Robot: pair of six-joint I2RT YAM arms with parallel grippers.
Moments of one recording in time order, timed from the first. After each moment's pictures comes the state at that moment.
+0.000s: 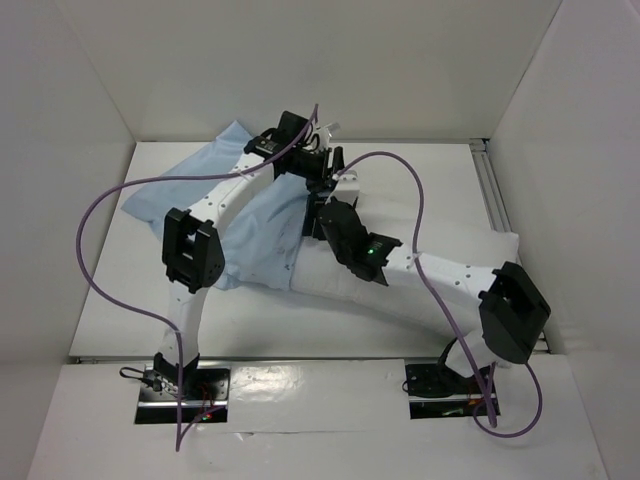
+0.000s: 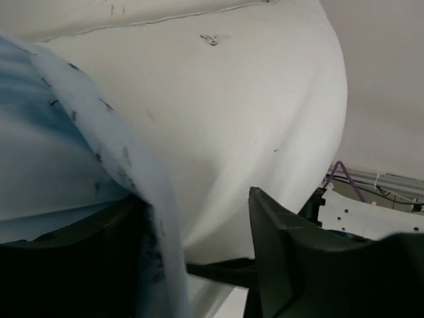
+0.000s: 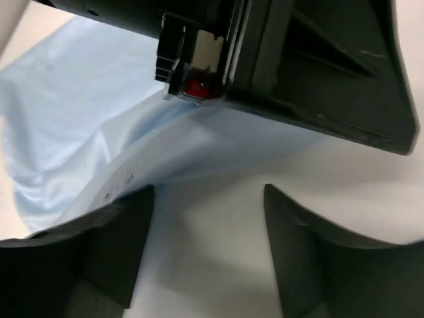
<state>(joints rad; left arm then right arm) -0.47 2.15 2.10 -0.71 0.76 -0.49 0.89 1.50 1.03 0.10 0.58 0.49</state>
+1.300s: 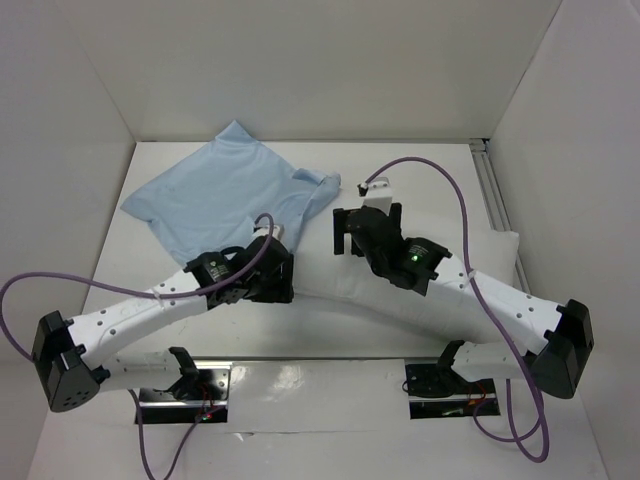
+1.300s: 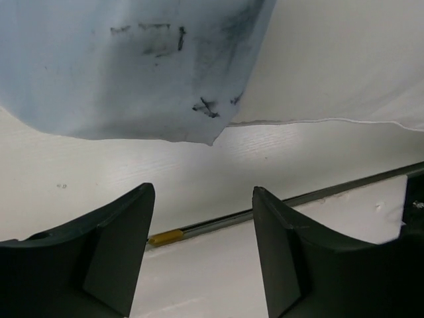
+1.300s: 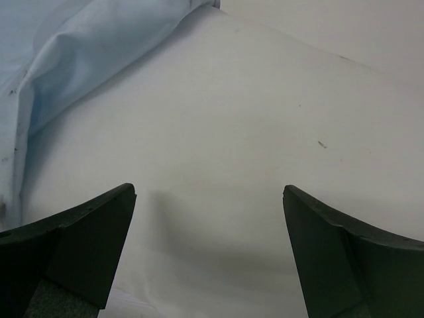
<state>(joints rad) -0.88 1.17 1.00 -0.82 -0.21 -0.75 0.89 1.21 1.05 -0.44 0.63 0.48</state>
